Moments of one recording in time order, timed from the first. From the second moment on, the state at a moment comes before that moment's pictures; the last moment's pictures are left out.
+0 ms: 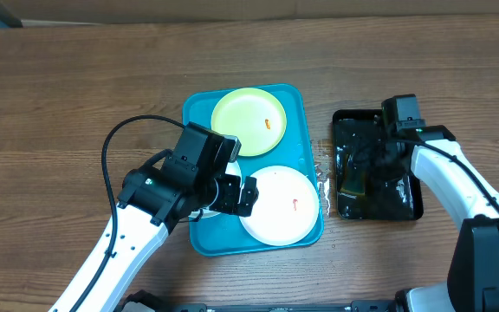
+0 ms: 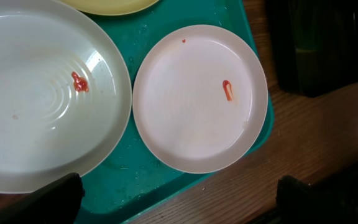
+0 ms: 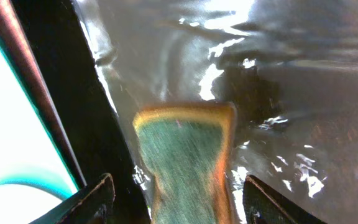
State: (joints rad) left arm -0.48 1.23 1.09 -0.99 0.22 -0.31; right arm 0.09 1.64 1.01 -0.69 -0.17 0.43
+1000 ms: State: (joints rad) left arm -0.48 1.23 1.09 -0.99 0.21 -0.31; right arm 0.11 1.61 1.09 -0.88 -0.16 0.41
